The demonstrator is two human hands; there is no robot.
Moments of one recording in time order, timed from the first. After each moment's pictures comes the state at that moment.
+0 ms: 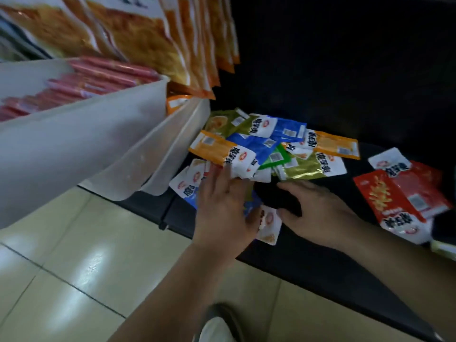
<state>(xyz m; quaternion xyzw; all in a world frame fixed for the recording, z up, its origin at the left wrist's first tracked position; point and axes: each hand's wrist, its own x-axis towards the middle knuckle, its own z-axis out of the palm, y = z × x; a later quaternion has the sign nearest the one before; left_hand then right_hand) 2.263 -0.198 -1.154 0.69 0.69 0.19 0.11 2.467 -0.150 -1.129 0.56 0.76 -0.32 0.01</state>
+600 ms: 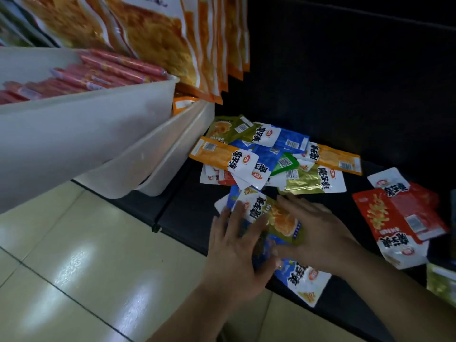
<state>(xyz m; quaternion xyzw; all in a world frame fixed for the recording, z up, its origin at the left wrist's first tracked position) 2.289 -0.250 -1.197 0.69 0.67 0.22 0.19 2.479 -0.159 -1.144 0.55 0.77 -0.32 0.05</state>
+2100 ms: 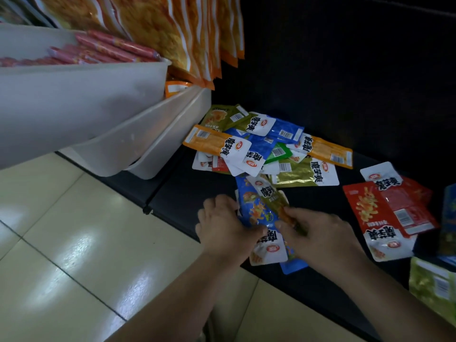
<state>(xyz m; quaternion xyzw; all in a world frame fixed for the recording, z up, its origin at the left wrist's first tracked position) 2.319 -0.220 -1.162 0.43 0.84 0.15 0.30 2.500 -0.187 -1.136 0.62 0.72 -0.30 -0.06</state>
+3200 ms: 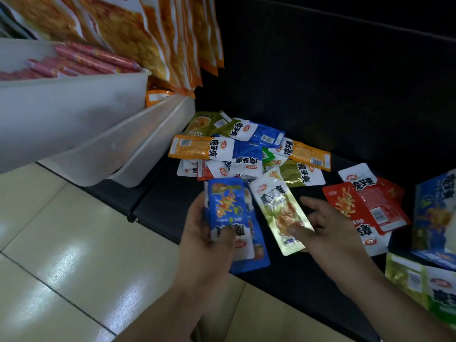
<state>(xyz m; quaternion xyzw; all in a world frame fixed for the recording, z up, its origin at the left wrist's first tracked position) 2.334 -0.252 -1.133 0.22 0.62 0.55 0.52 2.527 -0.194 -1.119 0.66 0.50 -0.50 -0.24</state>
